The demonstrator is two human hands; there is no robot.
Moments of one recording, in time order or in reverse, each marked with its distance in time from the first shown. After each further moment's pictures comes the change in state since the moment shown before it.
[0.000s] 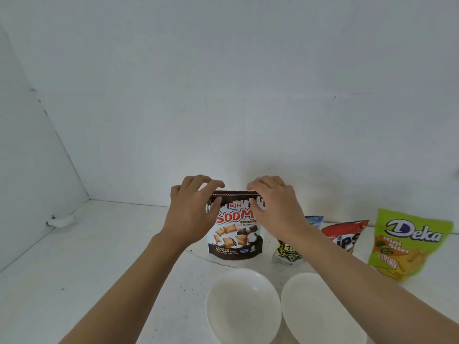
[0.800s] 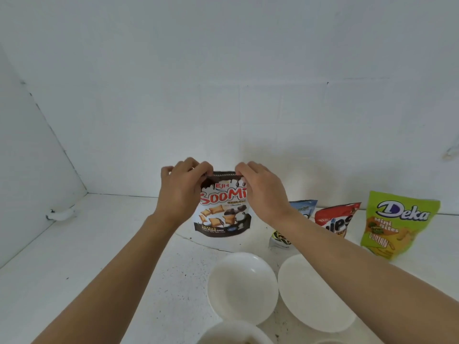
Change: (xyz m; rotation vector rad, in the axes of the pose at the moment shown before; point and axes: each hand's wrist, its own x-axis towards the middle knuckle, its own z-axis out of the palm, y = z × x) left_hand 0.010 -0.014 -0.008 0.017 0.095 0.075; right_hand 0.006 -0.021 0.001 0.047 0.101 -0.118
